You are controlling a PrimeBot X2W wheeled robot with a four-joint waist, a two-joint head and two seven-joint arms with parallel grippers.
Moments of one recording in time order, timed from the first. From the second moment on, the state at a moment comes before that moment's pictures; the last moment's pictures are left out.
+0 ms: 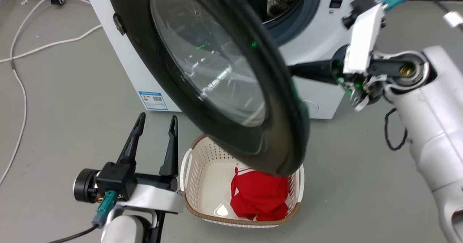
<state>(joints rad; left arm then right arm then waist) -0.14 0.05 -0.10 0.04 -0.10 -0.06 -0.26 -1.05 -0.21 0.45 0.80 1.53 0.13 0.96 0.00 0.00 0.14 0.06</state>
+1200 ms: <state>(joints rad) -0.09 0.05 -0.09 0.04 -0.12 -0.05 -0.26 -0.70 -0.17 0.31 0.47 1.52 0.13 0.66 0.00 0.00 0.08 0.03</state>
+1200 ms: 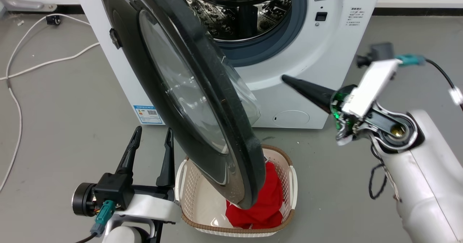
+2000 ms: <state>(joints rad) -0.03 0.05 -0.04 0.07 -0.12 -0.06 -0.26 -0.05 -0.09 0.03 0.21 1.46 0.13 0.04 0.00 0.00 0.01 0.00</state>
